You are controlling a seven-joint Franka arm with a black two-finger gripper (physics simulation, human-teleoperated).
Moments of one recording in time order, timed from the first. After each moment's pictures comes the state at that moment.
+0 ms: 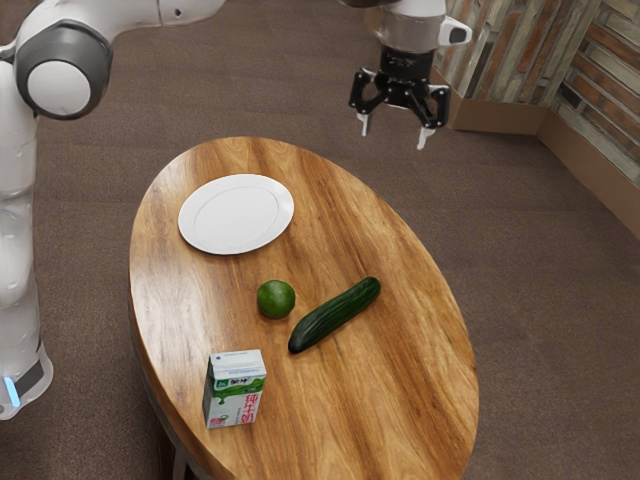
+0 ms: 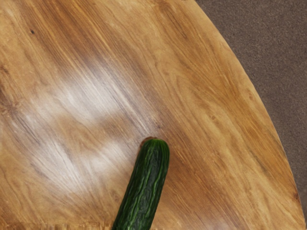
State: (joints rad) arm 0.08 0.09 -0.11 -1.26 -0.07 1.48 -1.00
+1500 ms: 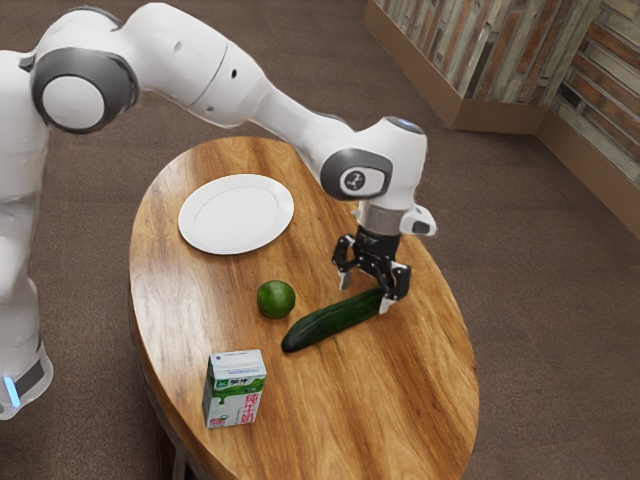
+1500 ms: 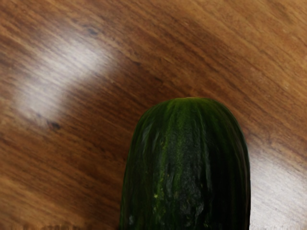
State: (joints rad) arm -0.11 0.16 0.00 -1.92 -0.22 2.09 -0.54
